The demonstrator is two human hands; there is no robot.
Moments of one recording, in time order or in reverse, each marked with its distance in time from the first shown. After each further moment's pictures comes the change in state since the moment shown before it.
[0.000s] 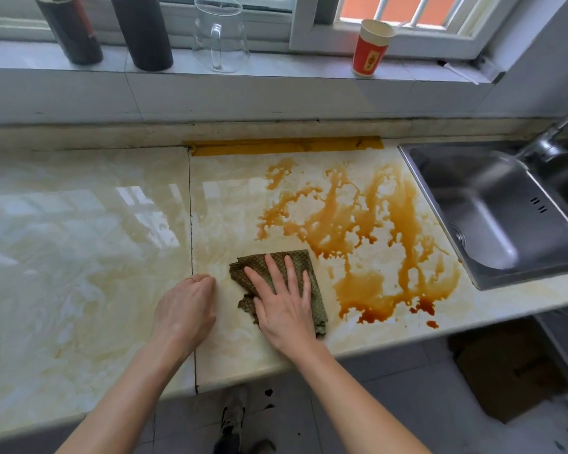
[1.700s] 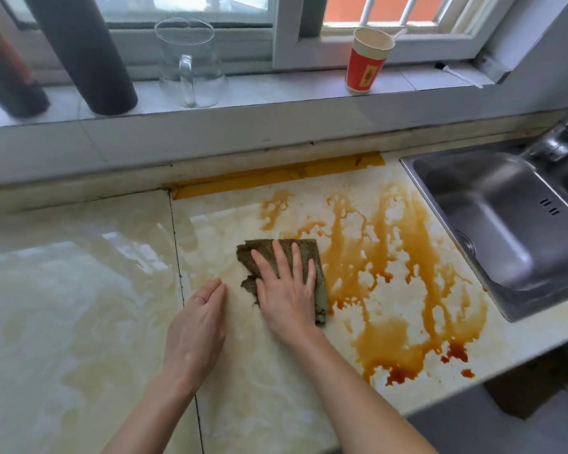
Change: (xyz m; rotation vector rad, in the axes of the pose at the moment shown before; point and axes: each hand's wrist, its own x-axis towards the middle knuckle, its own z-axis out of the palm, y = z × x) left_hand 0.093 -0.001 -0.002 -0.125 0.058 0.124; right_hand 0.128 0.007 -0.013 -0.057 0.076 0.220
